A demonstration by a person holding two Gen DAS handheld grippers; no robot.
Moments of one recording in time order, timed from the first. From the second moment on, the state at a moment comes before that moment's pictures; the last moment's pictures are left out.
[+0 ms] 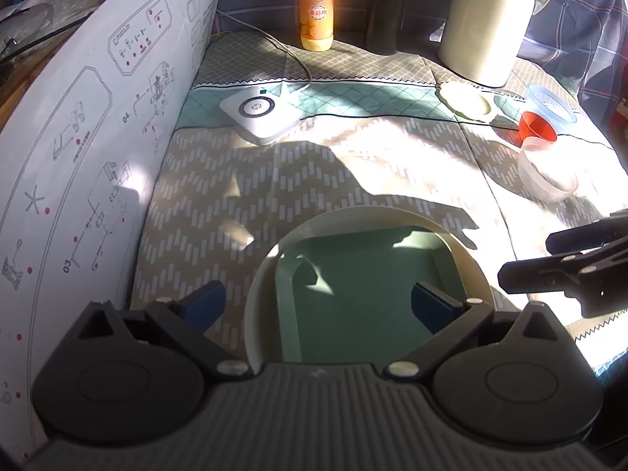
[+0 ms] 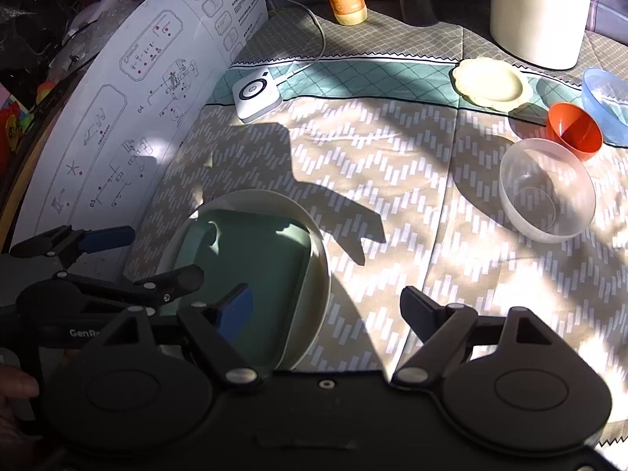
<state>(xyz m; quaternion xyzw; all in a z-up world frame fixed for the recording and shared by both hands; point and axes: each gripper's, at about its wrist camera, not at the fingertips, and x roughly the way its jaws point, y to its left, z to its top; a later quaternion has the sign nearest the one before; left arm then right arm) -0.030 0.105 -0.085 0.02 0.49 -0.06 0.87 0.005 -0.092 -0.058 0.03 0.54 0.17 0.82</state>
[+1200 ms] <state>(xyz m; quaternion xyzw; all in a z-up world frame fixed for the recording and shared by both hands) 0.184 -0.038 -0.105 0.05 0.46 -0.14 0.88 0.214 -0.217 -0.050 0.07 0.48 0.06 0.87</state>
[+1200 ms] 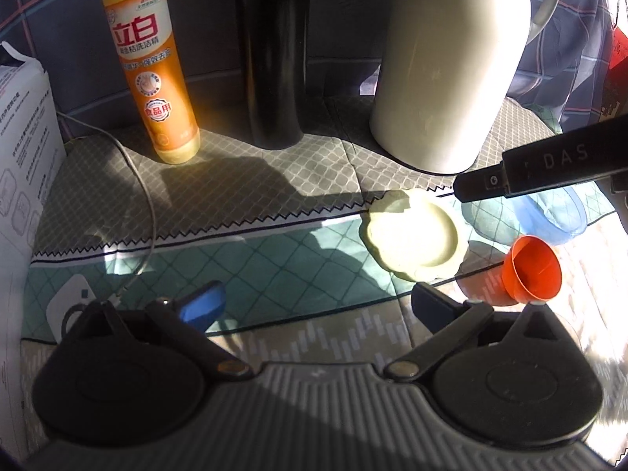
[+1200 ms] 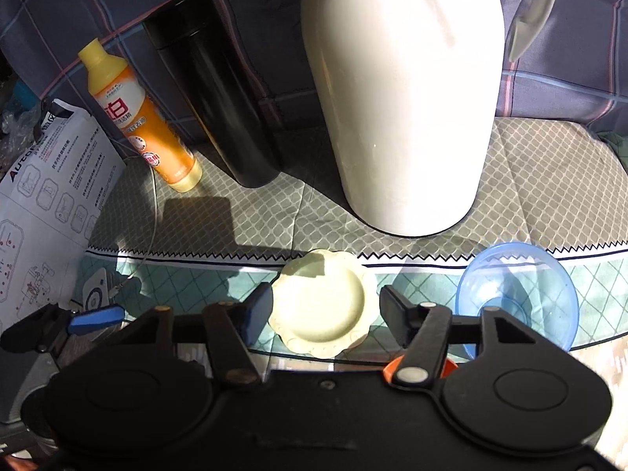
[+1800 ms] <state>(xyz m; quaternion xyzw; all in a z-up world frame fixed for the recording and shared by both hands) 0.218 -0.083 -0.146 0.03 0.48 -0.19 0.86 0.268 -0.223 -0.115 0.04 0.54 0.03 0.84</state>
